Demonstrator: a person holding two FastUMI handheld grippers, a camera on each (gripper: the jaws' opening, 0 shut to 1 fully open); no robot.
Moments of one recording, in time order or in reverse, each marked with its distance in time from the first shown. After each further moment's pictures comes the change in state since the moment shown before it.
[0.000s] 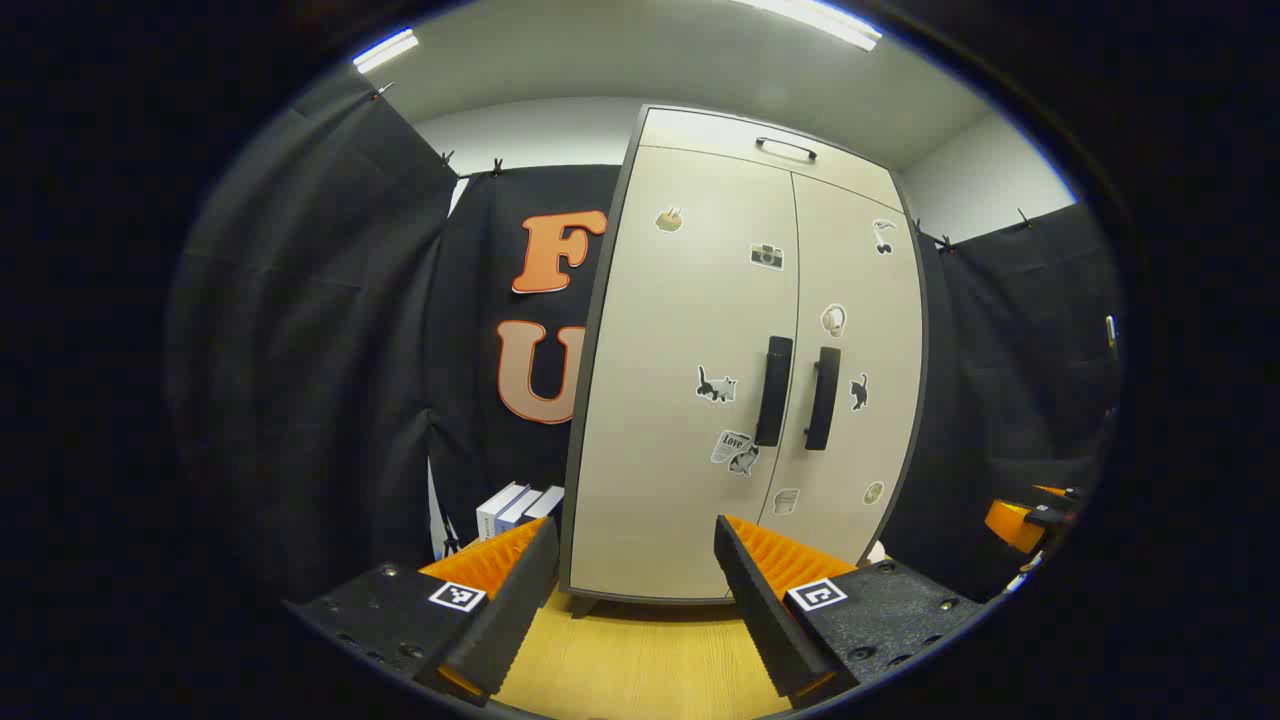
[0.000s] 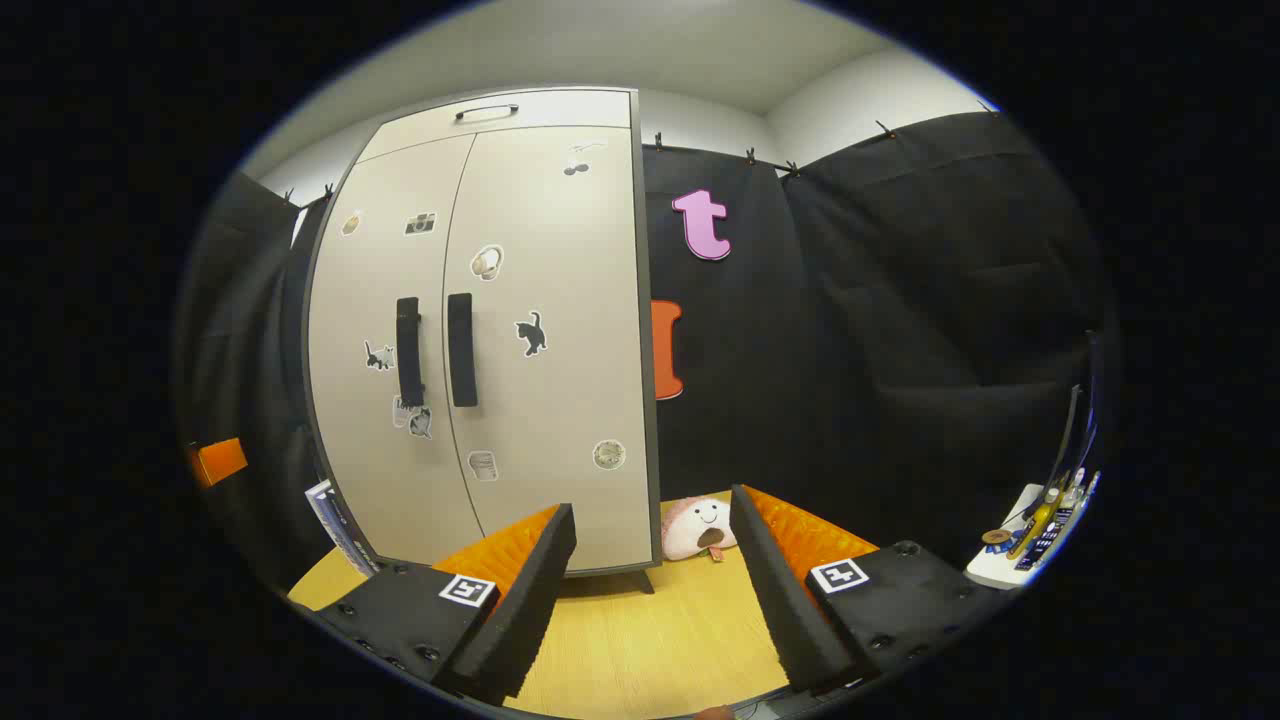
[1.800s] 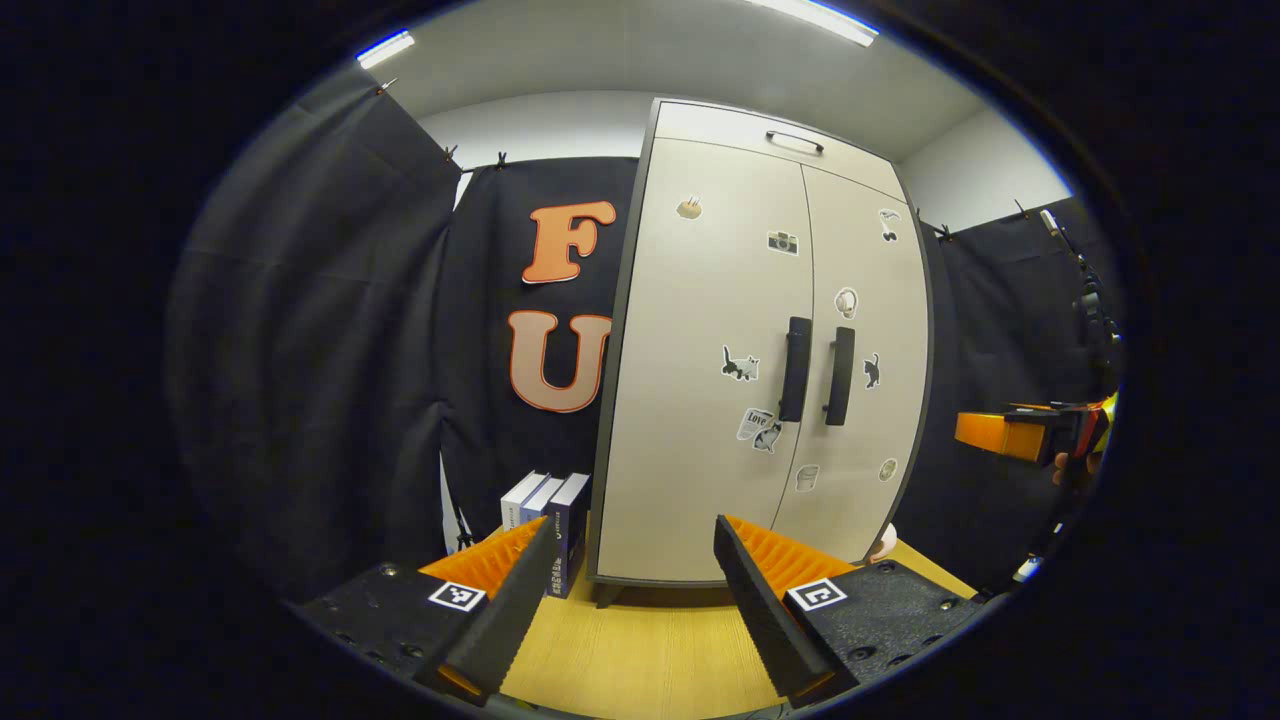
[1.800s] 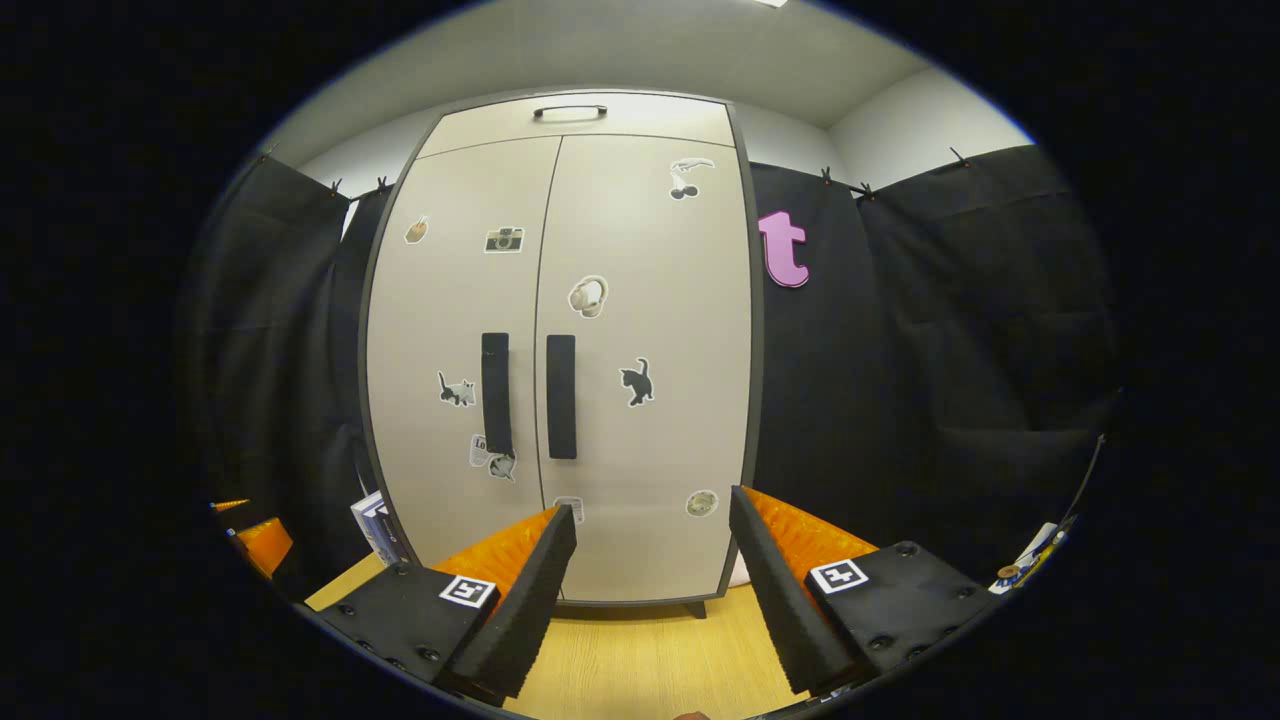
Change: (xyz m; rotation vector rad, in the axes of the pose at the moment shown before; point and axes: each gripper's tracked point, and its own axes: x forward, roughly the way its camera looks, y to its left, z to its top) left arm -0.016 0.036 -0.017 0.029 0.032 0.015; right arm 0.032 0.118 0.059 -0.073 -0.012 0.168
